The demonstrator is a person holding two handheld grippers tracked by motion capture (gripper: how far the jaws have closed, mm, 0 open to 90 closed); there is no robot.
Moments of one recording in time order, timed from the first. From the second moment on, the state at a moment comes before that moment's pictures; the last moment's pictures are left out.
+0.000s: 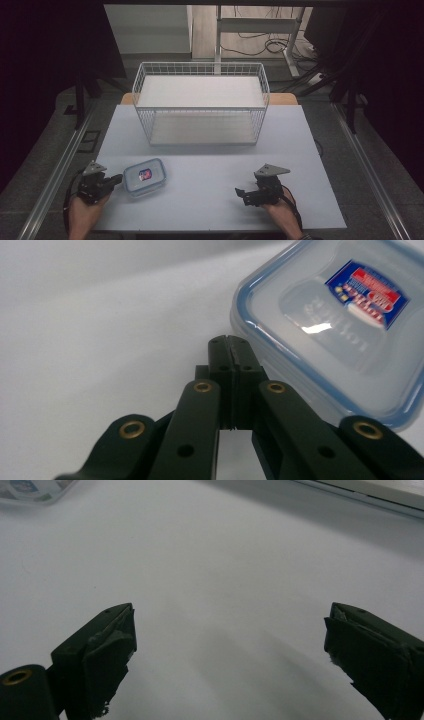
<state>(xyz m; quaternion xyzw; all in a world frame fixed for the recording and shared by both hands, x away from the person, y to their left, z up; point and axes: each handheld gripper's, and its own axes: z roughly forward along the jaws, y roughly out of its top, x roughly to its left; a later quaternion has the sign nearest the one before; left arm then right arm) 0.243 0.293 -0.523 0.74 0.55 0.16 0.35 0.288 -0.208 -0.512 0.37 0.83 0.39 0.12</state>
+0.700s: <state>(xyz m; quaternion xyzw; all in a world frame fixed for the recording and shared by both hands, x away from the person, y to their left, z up) 0.295 0.176 -0.516 0.79 0.46 0.11 0.38 0.290 -0.211 -0.516 0.38 0.84 0.37 0.12</state>
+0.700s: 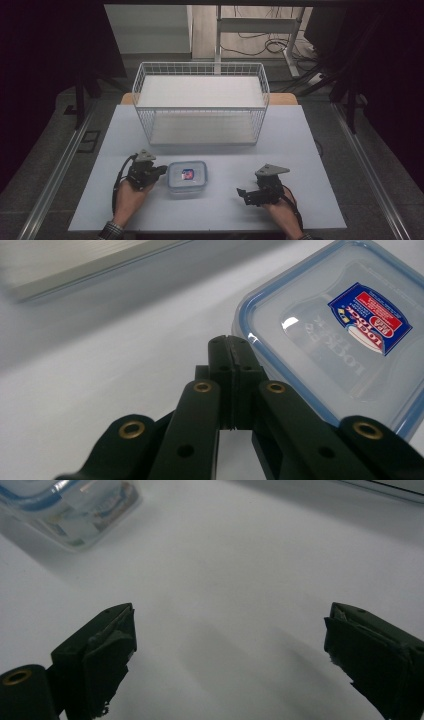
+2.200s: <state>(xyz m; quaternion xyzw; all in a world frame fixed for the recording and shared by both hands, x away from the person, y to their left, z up) 0.280 0.154 -0.507 0.80 0.39 0.05 0.46 0.296 -0.179 -0.492 0.36 0.83 0.41 0.05</state>
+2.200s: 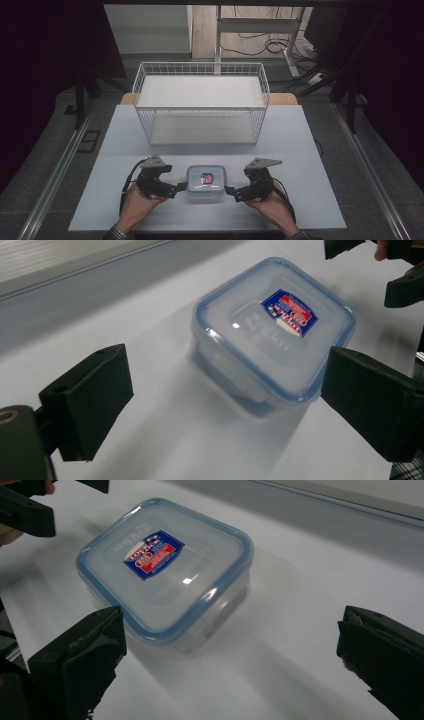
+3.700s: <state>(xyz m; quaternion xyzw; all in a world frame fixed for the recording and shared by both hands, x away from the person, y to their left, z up) 0.280 0.160 -0.533 0.75 0.39 -0.11 0.53 0.308 -0.184 -0.508 0.36 0.80 0.47 -0.12</state>
